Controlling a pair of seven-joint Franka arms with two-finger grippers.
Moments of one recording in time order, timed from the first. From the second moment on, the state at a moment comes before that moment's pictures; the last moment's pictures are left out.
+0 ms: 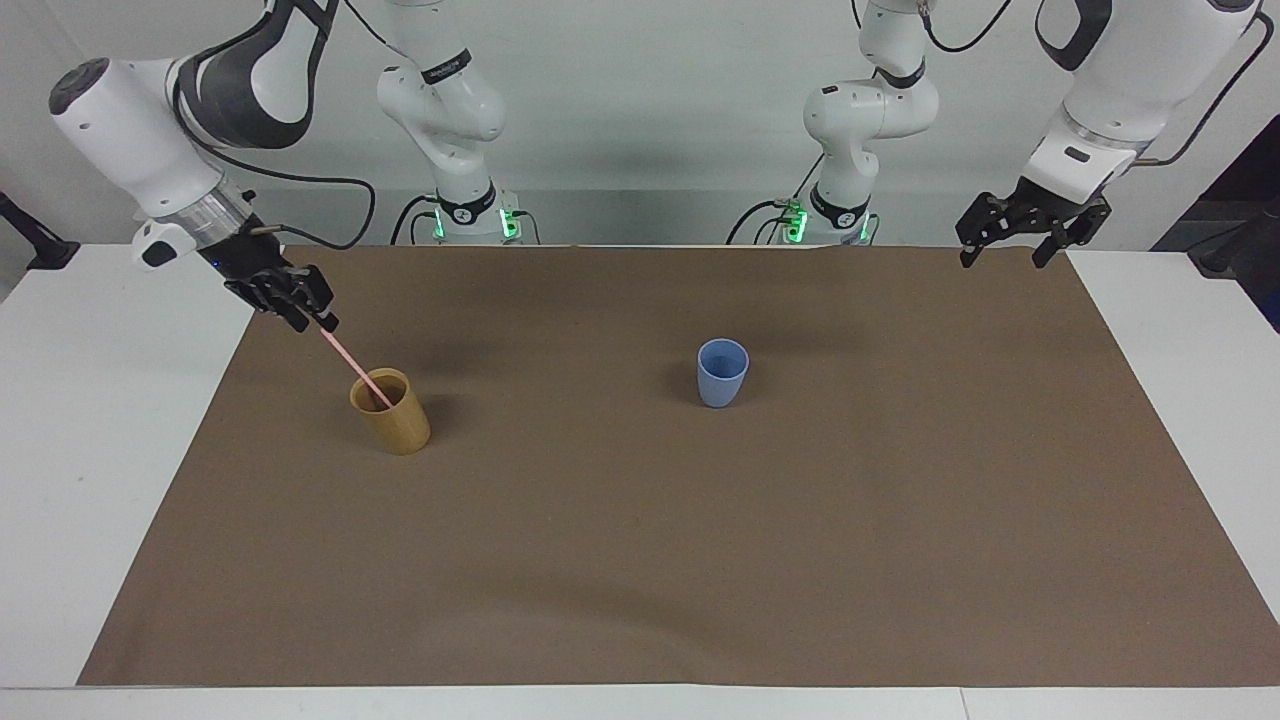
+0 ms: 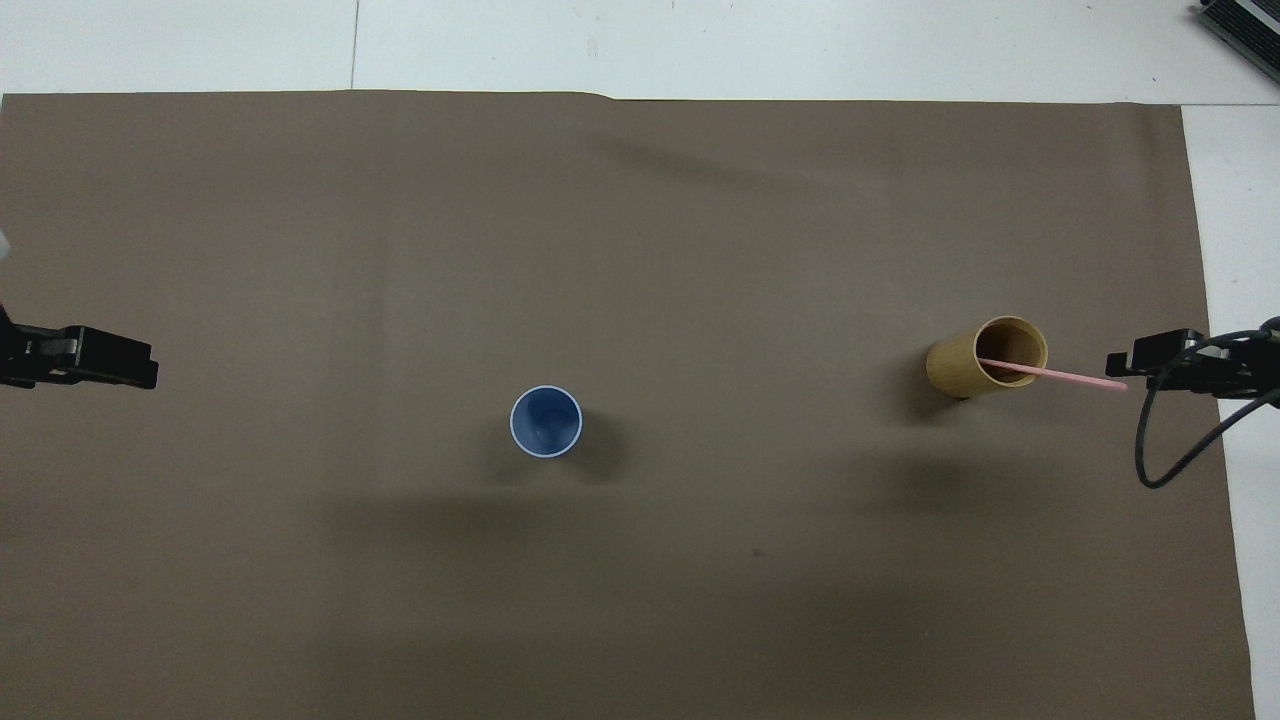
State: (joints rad) left arm 0.07 -0.09 -0.12 -1.68 -0.01 1.55 0.02; right arm -0.38 -0.08 0.11 -1.99 0.31 1.90 -0.13
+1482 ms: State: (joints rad) left arm 0.06 -0.09 -0.07 -1.68 -0.01 1.55 0.02; right arm -0.38 -0.08 0.11 -2.07 0.38 1.97 -0.13
